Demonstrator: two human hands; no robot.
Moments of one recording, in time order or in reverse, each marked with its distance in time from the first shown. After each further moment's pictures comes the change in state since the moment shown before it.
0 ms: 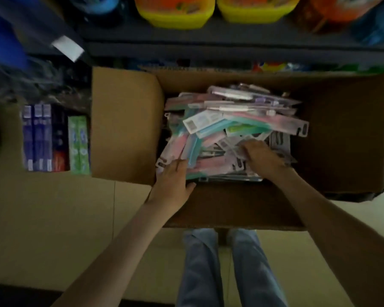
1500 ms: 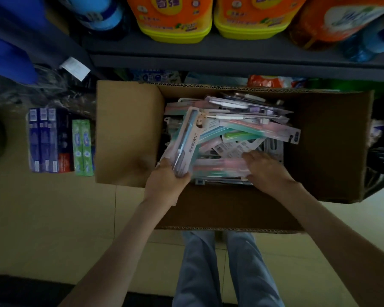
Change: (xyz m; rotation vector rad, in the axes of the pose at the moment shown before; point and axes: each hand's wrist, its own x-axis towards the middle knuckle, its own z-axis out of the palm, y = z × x) left_hand 0.001 0.003 -0.026 -0.302 0.083 -0.275; right_hand -0.059 -0.035 -0.062 -0.300 -0.087 -0.006
